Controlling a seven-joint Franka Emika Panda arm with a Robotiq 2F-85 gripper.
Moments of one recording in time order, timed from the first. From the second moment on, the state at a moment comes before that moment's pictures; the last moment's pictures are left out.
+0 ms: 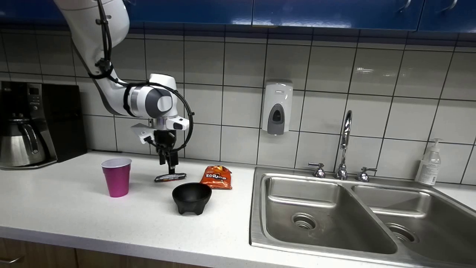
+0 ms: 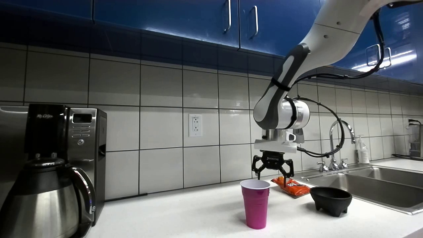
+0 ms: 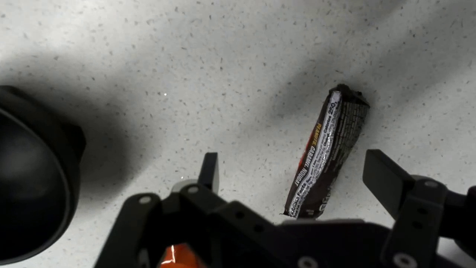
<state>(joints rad) 0.06 0.29 -0.07 -2.17 0.08 2.56 0.60</state>
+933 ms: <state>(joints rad) 0.12 0.44 -0.10 -2.02 0.07 2.56 0.70</state>
